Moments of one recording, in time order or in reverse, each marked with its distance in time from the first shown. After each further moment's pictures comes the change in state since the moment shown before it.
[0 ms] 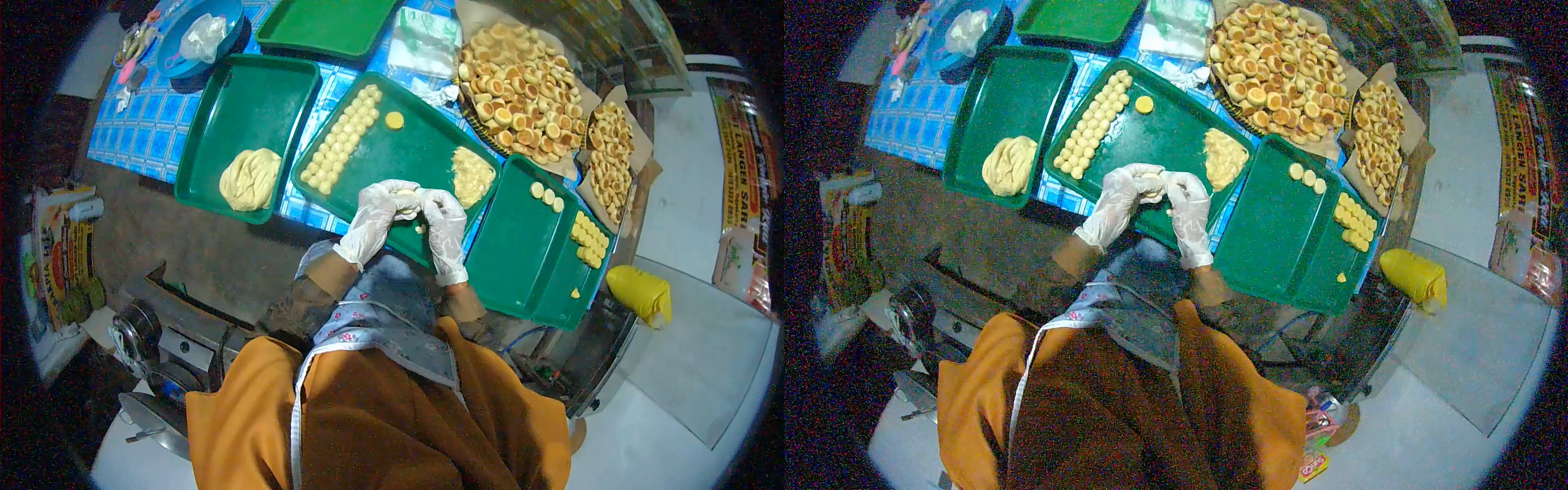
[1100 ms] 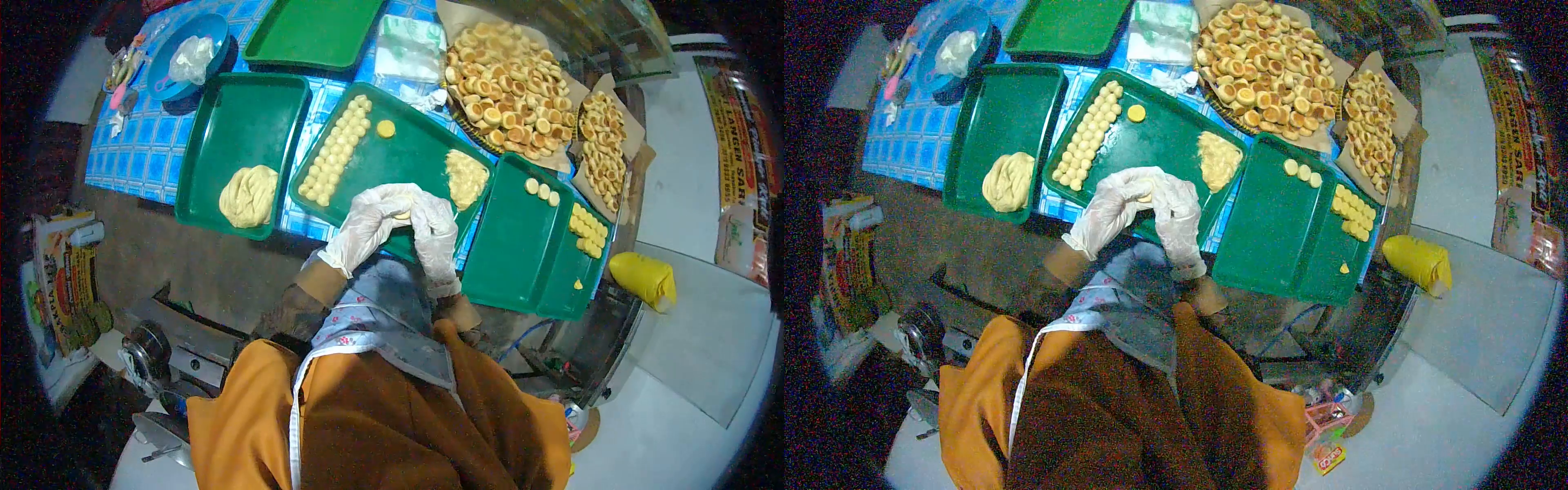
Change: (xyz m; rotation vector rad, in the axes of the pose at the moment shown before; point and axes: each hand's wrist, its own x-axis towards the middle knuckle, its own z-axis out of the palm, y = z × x) left_hand -0.016 0.034 -0.001 -0.278 -0.257 -0.085; right_hand -0.015 -0.024 0.012 -0.447 -0.023 -0.386
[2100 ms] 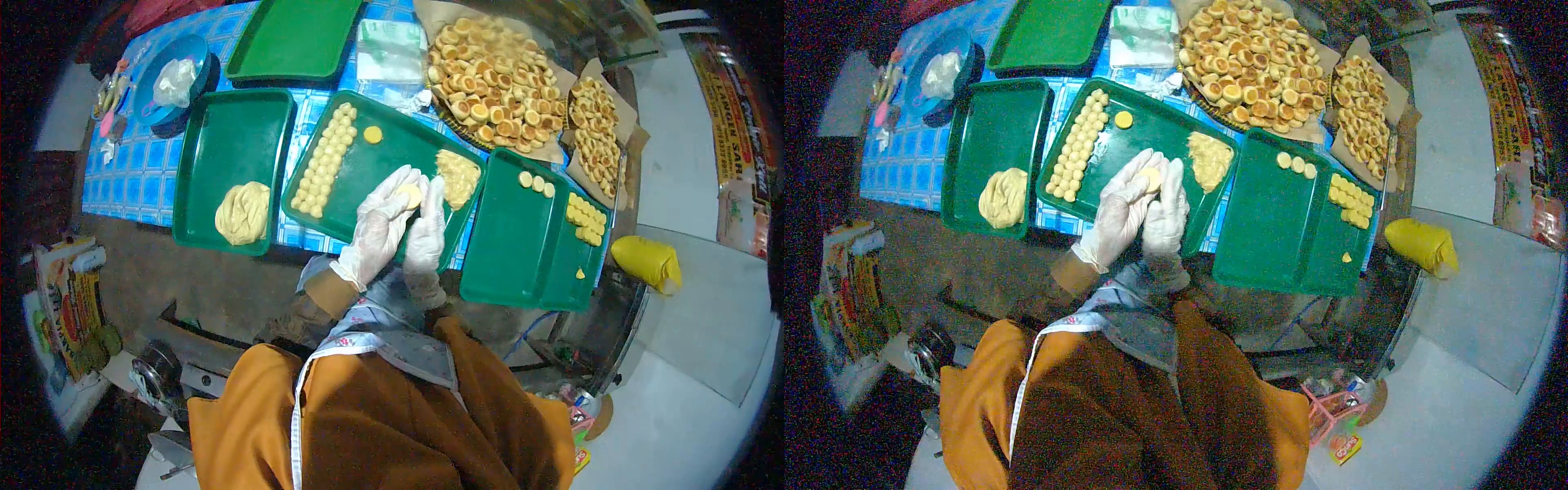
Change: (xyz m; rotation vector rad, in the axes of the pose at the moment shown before) left_hand 0.014 -0.015 0.026 -0.176 -0.035 0.182; right_hand 0.004 -0.013 0.025 0.306 0.260 0.026
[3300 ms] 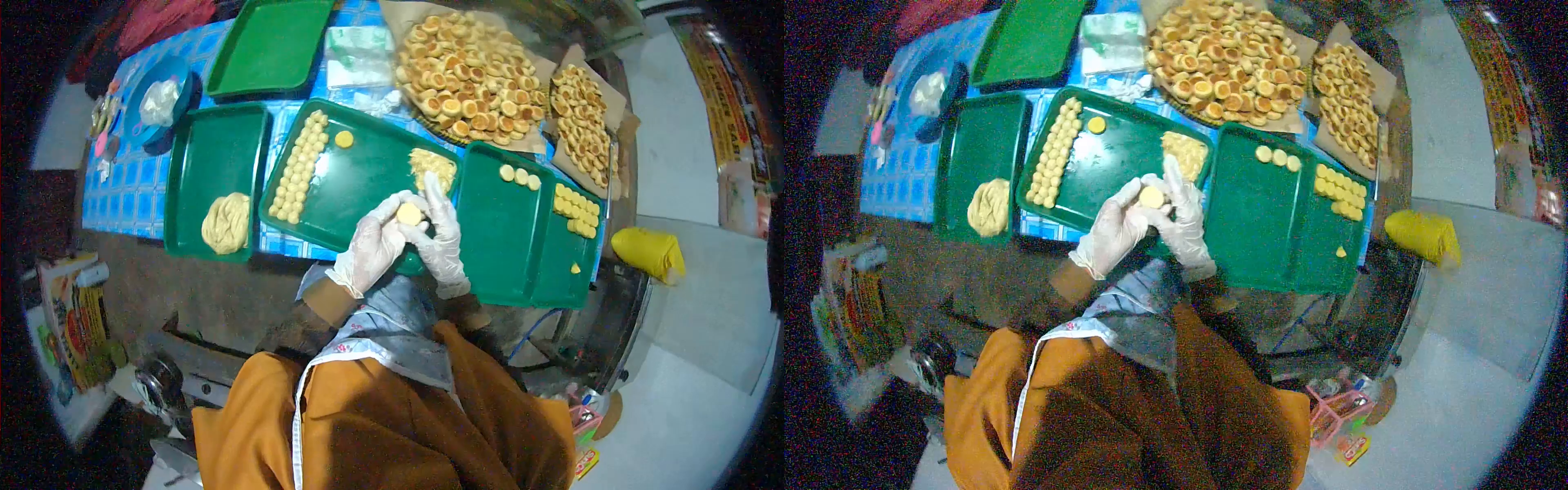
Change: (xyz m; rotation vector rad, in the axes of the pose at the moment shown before) left_hand -0.002 -0.037 0.010 0.328 -0.162 -0.046; right_hand 0.021 0.002 -0.090 -0.199 -0.244 -0.088
